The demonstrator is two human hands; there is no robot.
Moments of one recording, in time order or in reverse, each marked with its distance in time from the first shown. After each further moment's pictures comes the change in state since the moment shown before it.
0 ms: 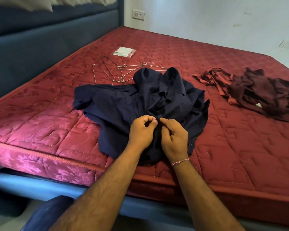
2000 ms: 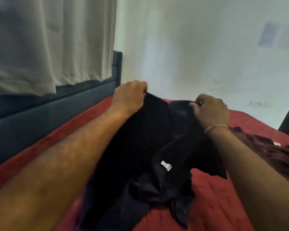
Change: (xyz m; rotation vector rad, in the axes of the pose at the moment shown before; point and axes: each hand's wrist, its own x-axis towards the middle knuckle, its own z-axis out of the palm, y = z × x) left_hand 0.164 0.271 -0.071 1.035 0.173 0.716; right_hand 0.284 -0.066 -0.153 -0.670 0.052 -0.020
